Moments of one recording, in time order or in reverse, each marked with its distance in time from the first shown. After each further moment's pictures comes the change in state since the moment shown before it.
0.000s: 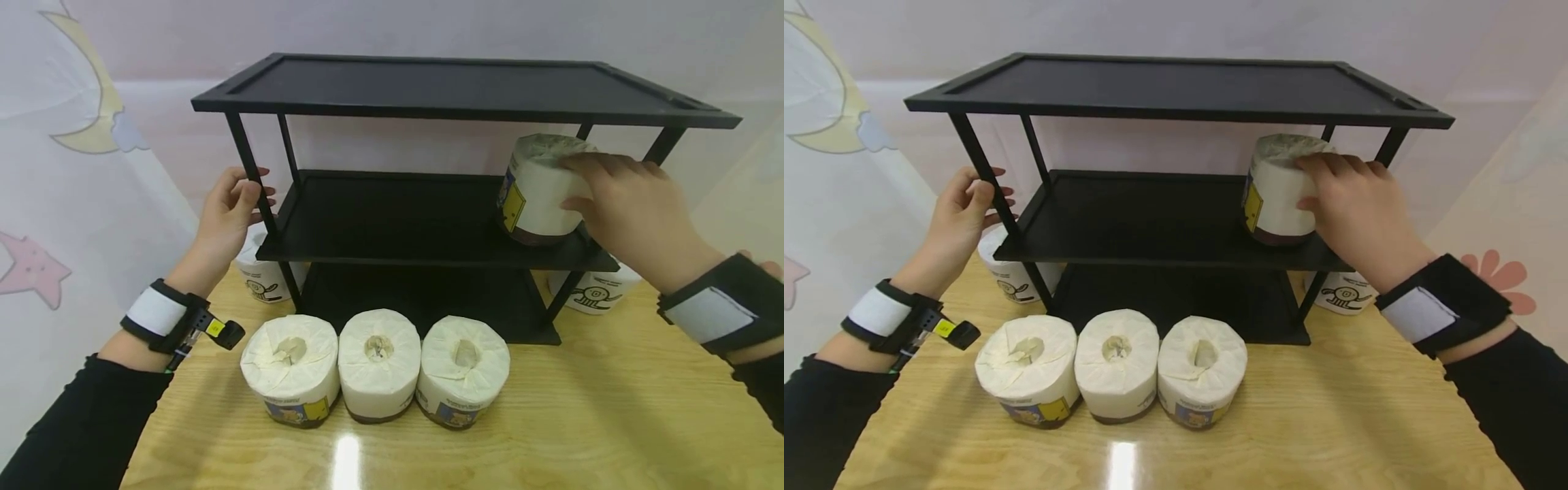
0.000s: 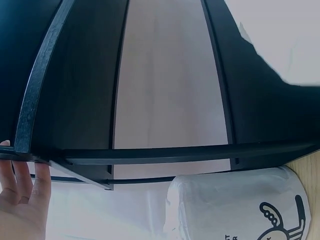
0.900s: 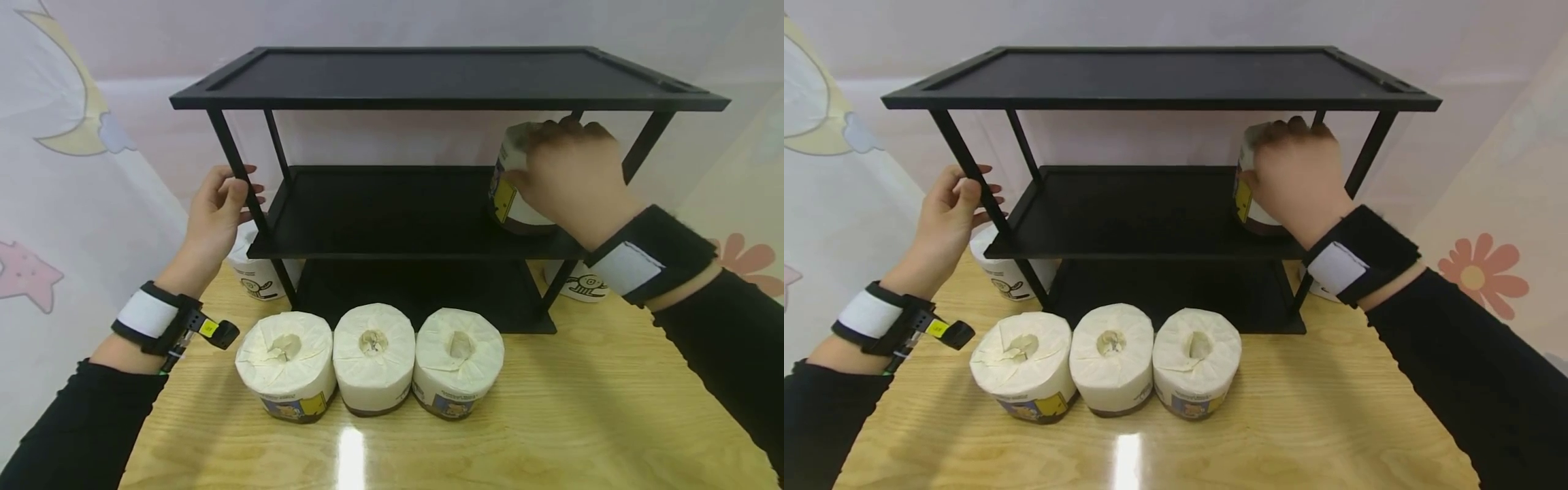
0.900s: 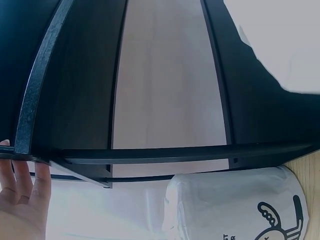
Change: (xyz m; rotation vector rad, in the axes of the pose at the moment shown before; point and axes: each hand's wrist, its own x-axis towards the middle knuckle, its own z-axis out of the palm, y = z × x) left_hand -0.003 0.003 -0.010 -0.052 0.021 0.014; right_hand 0.050 -0.040 0.011 -0.187 0.062 -0.011
